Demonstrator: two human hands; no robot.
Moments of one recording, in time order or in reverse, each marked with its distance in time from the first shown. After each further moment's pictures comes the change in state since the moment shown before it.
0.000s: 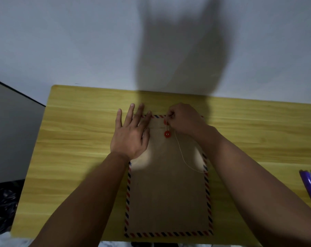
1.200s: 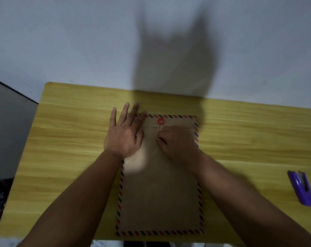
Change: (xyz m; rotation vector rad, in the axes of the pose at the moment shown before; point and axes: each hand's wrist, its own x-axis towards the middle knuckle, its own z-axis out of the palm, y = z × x) left_hand 0.000 0.001 -0.002 -0.012 0.014 -0.014; right_hand -0.062 0.014 0.038 -0.156 0.113 -0.370
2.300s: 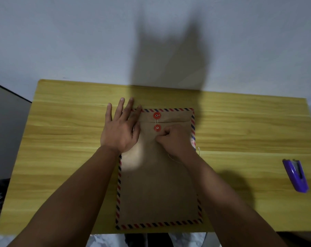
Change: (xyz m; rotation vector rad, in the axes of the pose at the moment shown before) left_hand 0.000 0.001 -0.002 -0.007 -0.008 0.003; right_hand -0.011 -0.007 0.016 0.549 -0.038 0.669
